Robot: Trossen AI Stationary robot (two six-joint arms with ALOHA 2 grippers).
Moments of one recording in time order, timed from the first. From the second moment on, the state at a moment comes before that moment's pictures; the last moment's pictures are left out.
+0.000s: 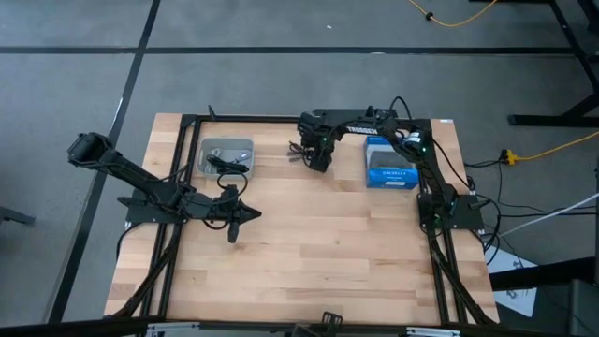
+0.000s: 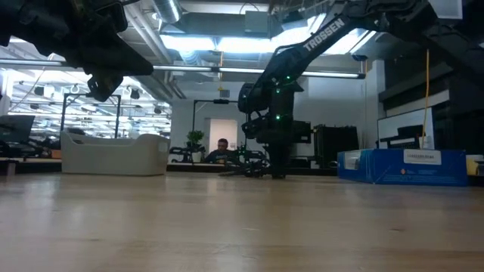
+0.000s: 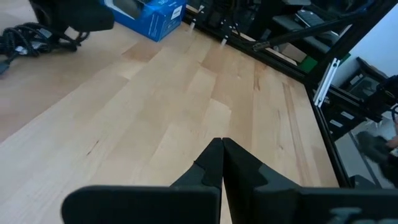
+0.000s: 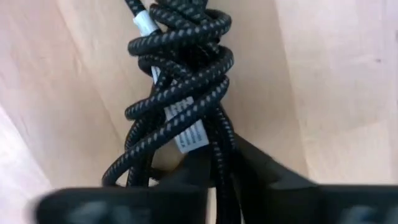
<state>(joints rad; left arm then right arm) -0.39 0.97 0.30 0.37 -0.44 -0.60 -0.46 2.26 1.73 -0.94 0.00 -0.17</state>
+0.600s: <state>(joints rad) -0.39 0.97 0.30 0.37 -0.44 -0.59 -0.35 2.26 2.32 -0.76 0.00 -0.18</state>
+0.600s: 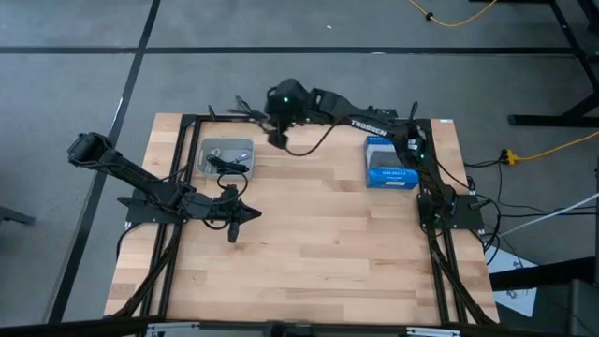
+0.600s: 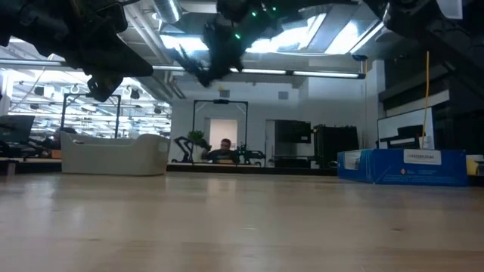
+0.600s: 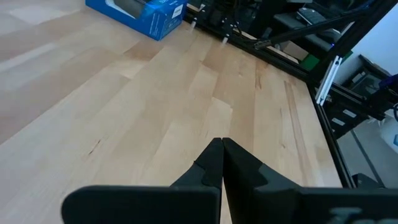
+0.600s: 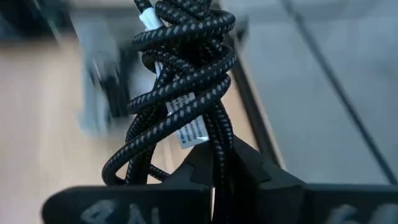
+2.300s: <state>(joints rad) -0.36 0.97 0.30 0.44 -0.45 -0.50 -0.25 2.58 2.34 -0.18 -0.13 0.06</state>
